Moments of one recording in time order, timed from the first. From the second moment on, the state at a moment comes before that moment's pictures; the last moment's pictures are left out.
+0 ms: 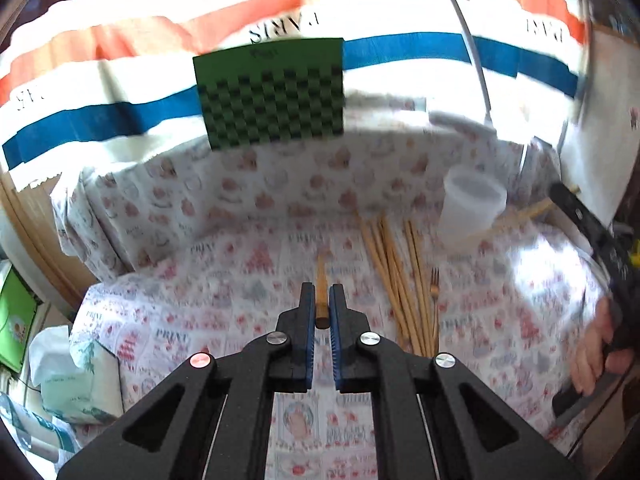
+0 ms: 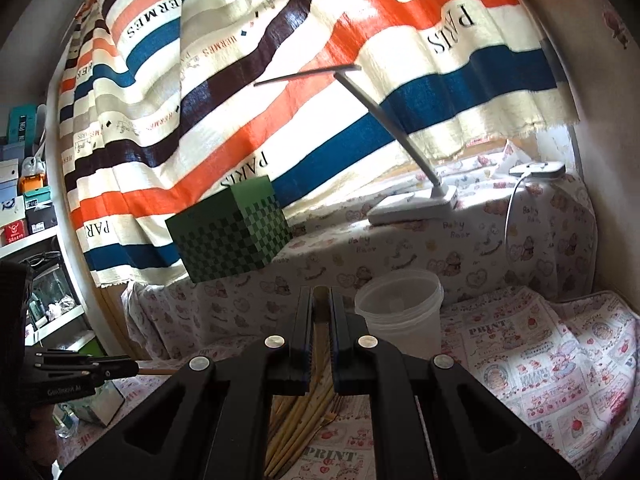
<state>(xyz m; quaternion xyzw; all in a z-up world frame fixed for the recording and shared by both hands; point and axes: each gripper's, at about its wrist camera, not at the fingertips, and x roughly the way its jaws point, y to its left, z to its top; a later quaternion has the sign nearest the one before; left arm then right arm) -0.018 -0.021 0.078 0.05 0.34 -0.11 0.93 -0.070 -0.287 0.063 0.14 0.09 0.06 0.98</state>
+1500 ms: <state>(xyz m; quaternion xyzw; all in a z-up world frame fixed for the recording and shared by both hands) 0.009 -0.167 0.210 0.00 0.19 -0.24 0.95 -0.017 -0.351 0.103 0.19 0.05 0.00 0.98</state>
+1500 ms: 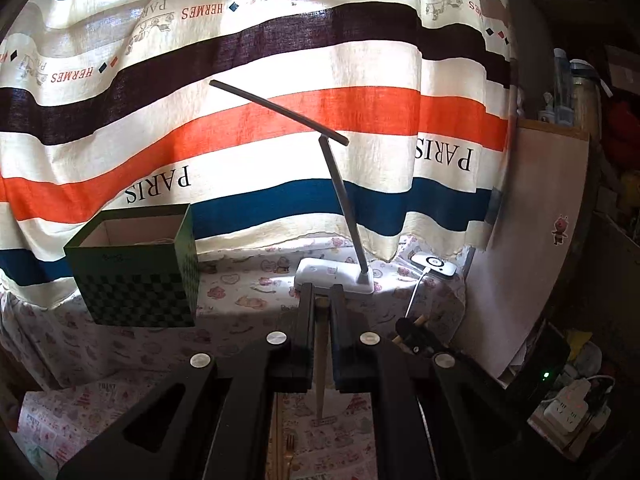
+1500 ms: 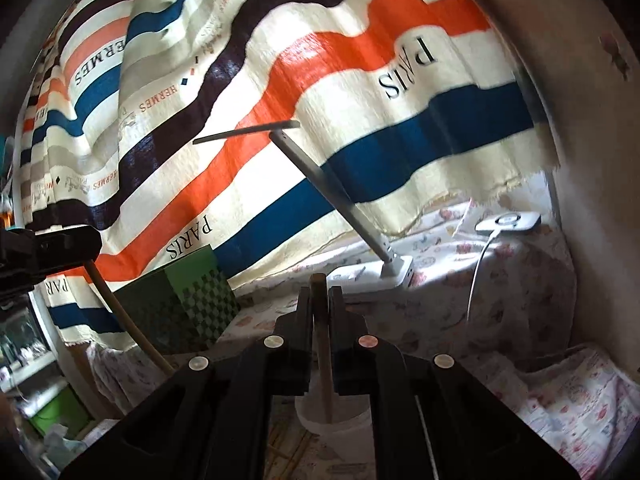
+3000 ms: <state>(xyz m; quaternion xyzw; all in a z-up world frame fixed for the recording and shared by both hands) 0.147 -0.212 0.128 -0.02 0.24 -0.18 0.95 0.054 -0.377 0.037 0.27 0.25 0.01 0.93</state>
